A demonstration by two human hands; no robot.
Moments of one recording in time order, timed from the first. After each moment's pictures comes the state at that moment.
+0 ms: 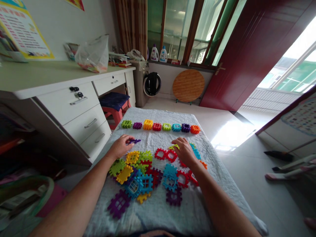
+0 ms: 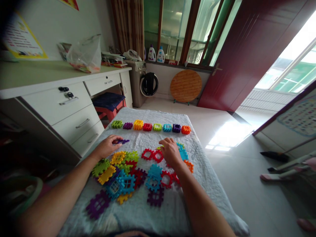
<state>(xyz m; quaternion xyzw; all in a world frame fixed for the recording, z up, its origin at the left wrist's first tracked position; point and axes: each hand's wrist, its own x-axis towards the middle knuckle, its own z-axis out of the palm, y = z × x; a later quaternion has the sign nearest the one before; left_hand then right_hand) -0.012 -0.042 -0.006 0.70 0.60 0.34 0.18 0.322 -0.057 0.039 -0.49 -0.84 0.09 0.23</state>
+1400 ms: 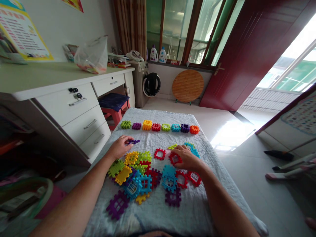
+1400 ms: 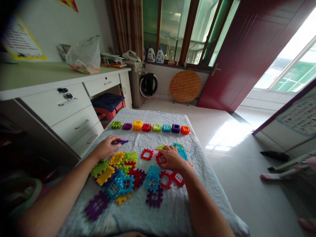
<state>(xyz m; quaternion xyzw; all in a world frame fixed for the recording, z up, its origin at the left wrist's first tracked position) -0.011 -0.042 -0.004 0.70 0.61 0.33 0.18 0.346 -0.071 0.042 -0.44 -0.88 0.16 0.06</state>
